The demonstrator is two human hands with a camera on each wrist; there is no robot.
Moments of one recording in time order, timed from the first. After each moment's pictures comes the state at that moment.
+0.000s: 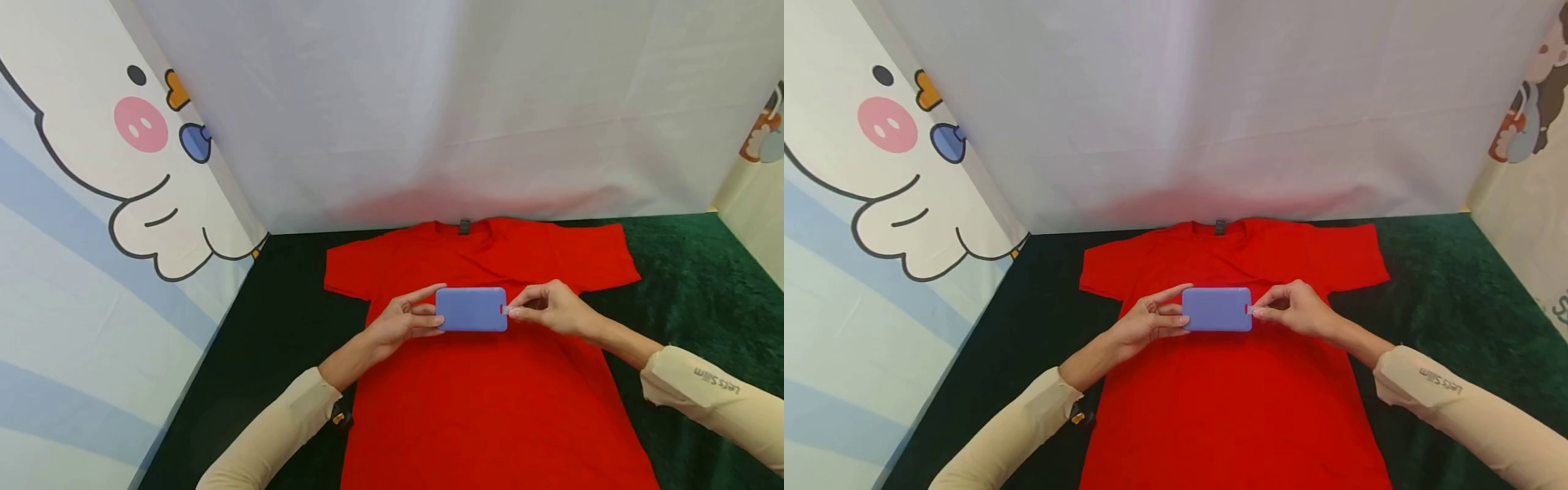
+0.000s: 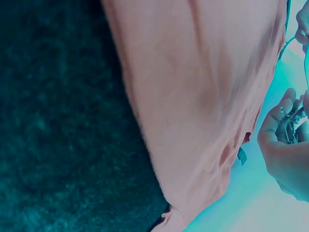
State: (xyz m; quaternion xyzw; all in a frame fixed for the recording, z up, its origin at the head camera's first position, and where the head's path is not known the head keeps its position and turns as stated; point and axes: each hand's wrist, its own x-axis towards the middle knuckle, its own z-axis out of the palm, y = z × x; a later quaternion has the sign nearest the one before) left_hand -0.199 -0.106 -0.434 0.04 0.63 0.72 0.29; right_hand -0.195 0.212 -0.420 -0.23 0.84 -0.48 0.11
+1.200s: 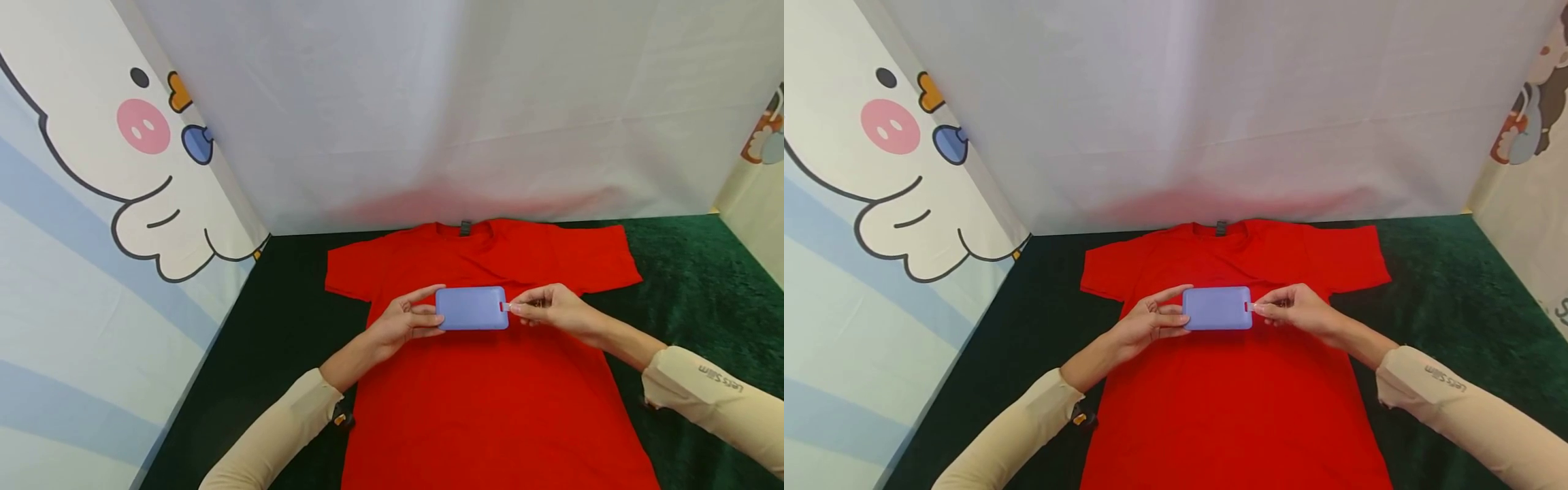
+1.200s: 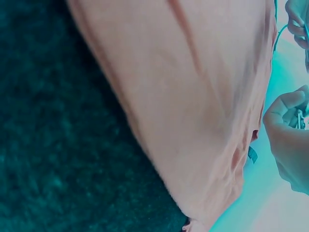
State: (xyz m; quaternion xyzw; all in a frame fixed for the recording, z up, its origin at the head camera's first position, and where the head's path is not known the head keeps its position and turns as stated) left_hand -0.200 -0.105 -0.435 0.02 0.62 0.73 0.28; right_hand -0.200 0.218 -0.421 -0.13 0.78 -0.57 0.23
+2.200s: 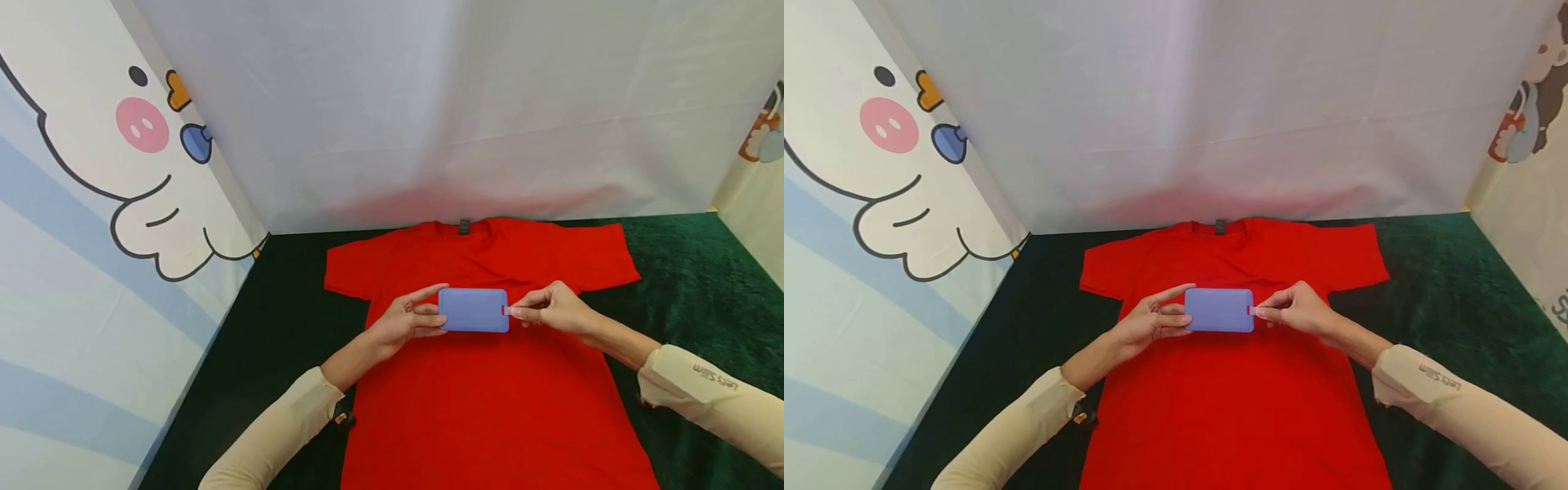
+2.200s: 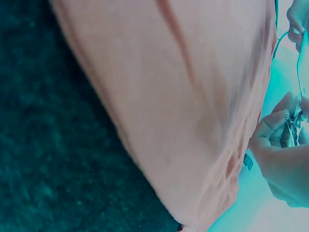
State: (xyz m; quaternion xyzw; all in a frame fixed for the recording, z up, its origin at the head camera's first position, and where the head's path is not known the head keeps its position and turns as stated) left_hand -0.198 -0.102 -0.433 0.04 0.63 0.72 0.29; right_hand -0.195 0.214 -0.421 -0.14 0.83 -0.51 0.18
